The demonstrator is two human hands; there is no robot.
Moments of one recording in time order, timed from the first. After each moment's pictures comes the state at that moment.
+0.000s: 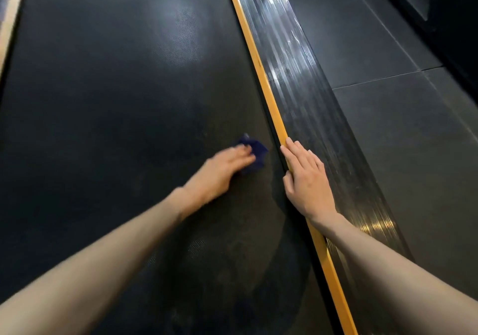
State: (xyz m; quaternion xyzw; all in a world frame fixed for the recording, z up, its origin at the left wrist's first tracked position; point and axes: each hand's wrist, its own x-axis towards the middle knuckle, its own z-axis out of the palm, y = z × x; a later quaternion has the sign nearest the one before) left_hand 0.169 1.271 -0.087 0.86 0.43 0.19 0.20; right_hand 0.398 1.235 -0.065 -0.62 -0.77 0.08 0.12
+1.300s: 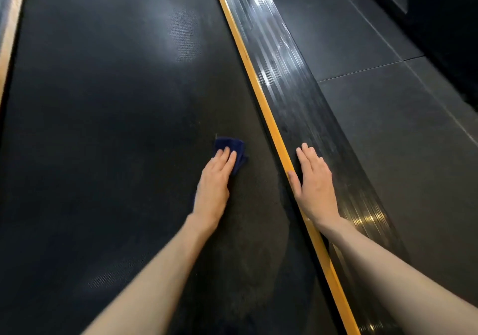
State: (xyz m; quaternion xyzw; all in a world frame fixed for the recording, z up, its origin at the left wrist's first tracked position) left_hand 0.201 1.186 -0.075 0.75 0.61 0.18 0.17; right_hand 0.421 1.173 -0.061 -0.70 -0.70 0.10 0.14
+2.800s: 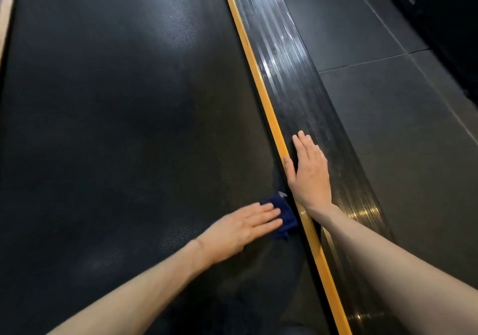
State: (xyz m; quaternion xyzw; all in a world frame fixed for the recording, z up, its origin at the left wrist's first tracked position) left_hand 0.224 1.095 -0.081 0.95 0.25 0.10 0.15; right_hand 0.421 1.170 -0.063 -0.69 -0.70 0.08 0.16
